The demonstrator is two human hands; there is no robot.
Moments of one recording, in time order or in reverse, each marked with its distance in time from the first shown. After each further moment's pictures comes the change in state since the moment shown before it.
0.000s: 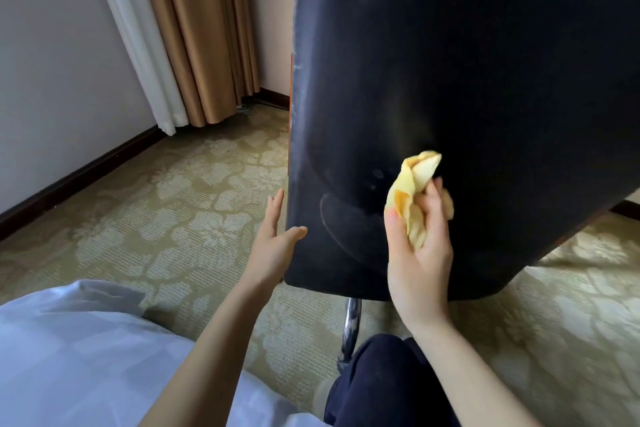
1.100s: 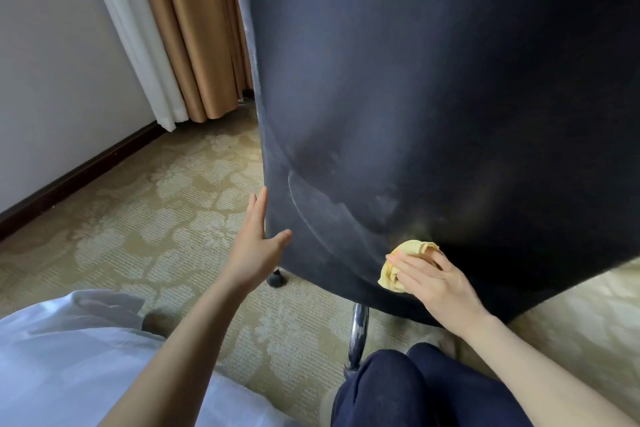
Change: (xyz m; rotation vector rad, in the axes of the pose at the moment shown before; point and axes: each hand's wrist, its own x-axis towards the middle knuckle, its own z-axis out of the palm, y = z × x) left_hand 0.047 -0.009 -0.033 0.413 0.021 0.047; right_hand 0.023 0.187 -0.044 -1.007 -0.653 -0.933
